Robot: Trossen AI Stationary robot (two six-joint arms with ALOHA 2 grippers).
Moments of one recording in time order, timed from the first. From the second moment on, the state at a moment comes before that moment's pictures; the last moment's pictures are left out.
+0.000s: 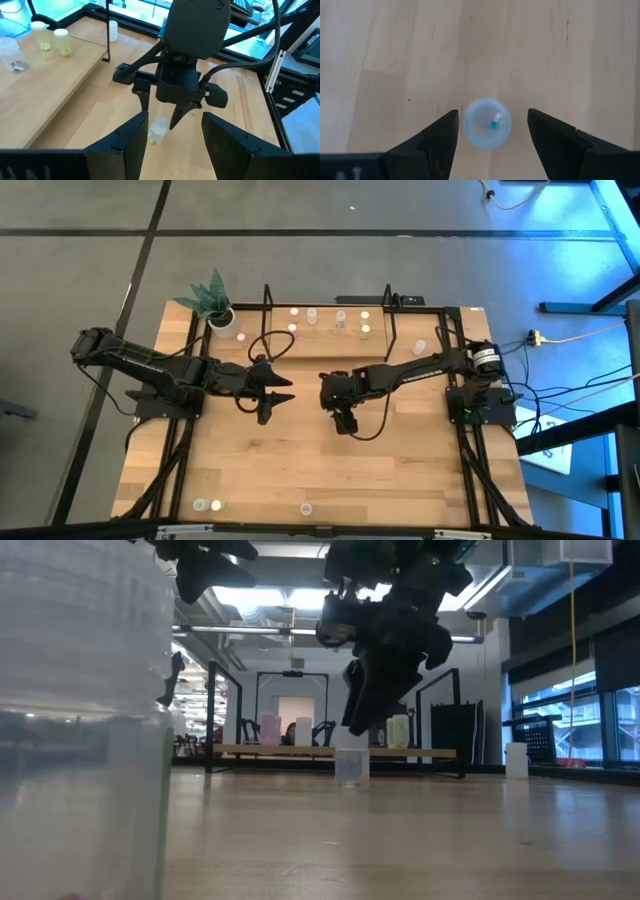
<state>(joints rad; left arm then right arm) -0.21 1.06 0.77 -0.13 -0.31 -0.41 0.07 1.87 1.27 -0.48 -0.03 -0.05</state>
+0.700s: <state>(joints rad) -0.21 1.06 0.77 -0.15 -0.15 -0.39 0.08 1.94 1.27 -0.47 -0.03 -0.05</state>
